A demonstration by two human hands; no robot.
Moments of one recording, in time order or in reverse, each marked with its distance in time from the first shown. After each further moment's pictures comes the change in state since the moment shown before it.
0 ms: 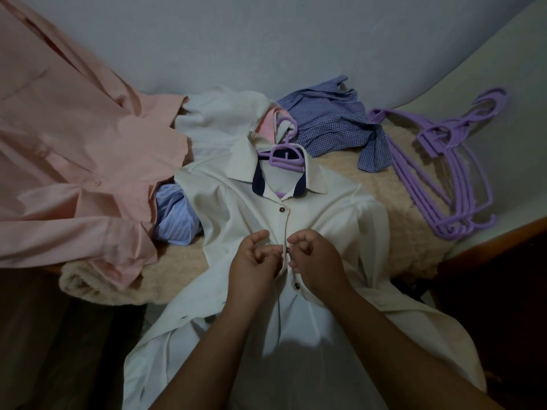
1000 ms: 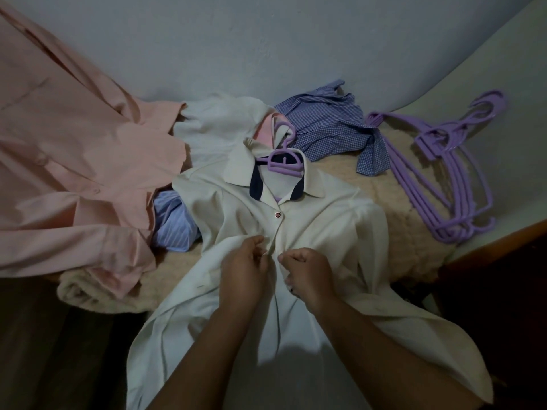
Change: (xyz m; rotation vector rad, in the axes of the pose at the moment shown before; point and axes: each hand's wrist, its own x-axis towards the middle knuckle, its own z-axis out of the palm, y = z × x) left_hand 0.020 -0.013 -0.005 0.565 0.107 0.217; right_hand 0.008 0.014 0.021 0.185 0.028 0.251
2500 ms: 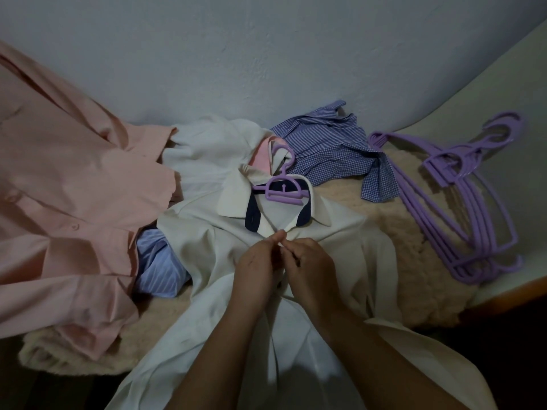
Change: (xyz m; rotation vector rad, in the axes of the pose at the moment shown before) left_hand 0.061 0.058 0.000 -0.823 -0.184 -0.408; right_hand 0.052 -0.039 -0.003 -0.557 0.160 -0.640
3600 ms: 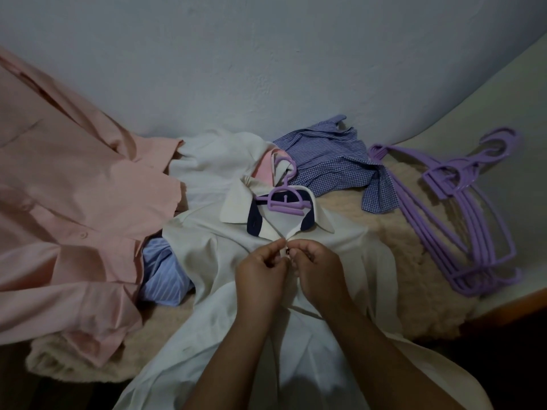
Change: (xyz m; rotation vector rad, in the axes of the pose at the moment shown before) left_hand -0.005 0.002 0.004 0.372 0.156 0.295; right_hand 0.011 -0.014 -0.023 0.558 -0.053 0.338
